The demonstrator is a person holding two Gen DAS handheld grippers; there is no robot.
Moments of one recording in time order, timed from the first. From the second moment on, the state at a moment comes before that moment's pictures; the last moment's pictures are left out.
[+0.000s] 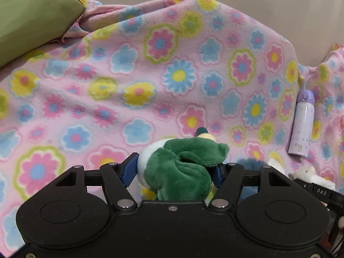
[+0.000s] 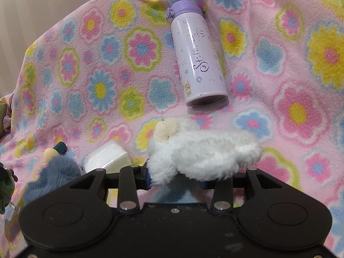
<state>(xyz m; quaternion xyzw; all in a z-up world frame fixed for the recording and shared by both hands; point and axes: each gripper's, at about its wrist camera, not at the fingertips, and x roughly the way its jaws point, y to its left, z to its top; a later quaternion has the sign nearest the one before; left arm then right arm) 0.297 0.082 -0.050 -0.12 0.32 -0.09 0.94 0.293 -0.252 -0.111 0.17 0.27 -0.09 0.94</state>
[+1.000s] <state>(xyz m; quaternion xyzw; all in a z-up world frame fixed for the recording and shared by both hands) 0.207 0.026 -0.034 -0.08 0.43 -0.11 0.90 0.297 -0.249 -0.111 0.14 0.28 -0.10 0.94</state>
